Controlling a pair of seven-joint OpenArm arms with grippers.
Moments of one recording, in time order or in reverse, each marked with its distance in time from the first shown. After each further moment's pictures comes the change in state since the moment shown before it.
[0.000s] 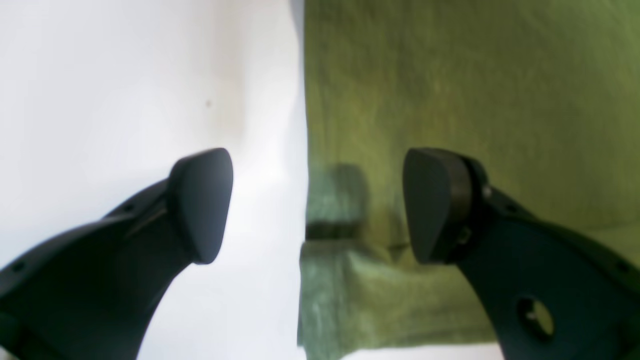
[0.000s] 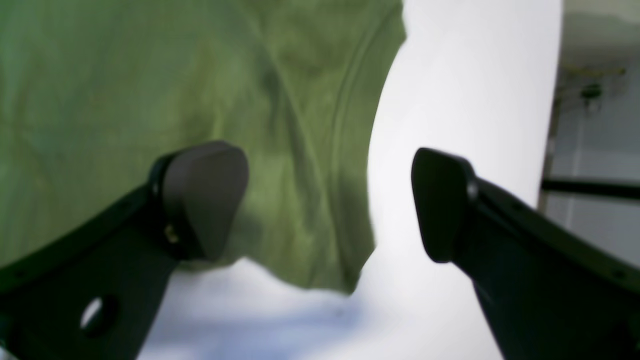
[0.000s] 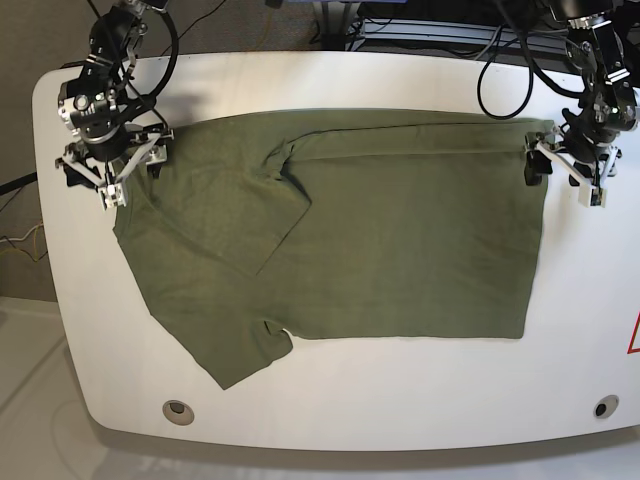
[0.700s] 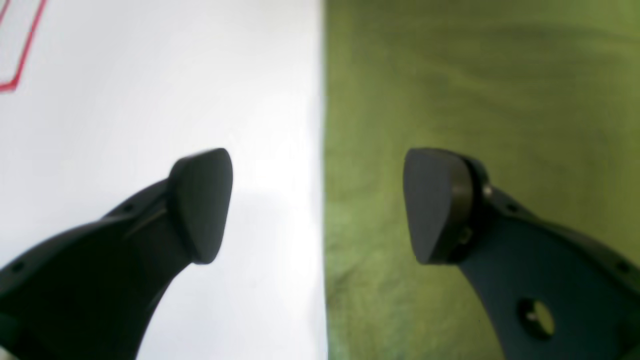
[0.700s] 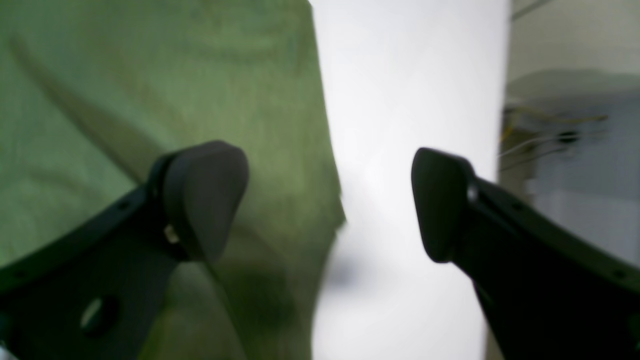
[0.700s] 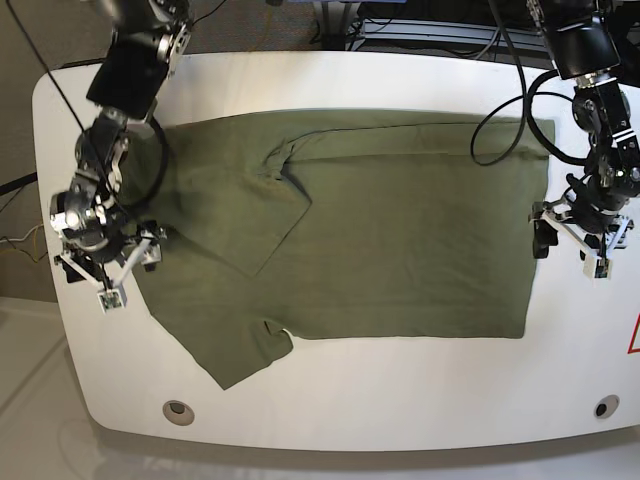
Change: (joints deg) left arm -14.7 -1.2 3.7 -1.5 6.4 1.9 1.3; right arm 27.0 4.1 -5.7 -23.3 -5.2 0.3 -2.1
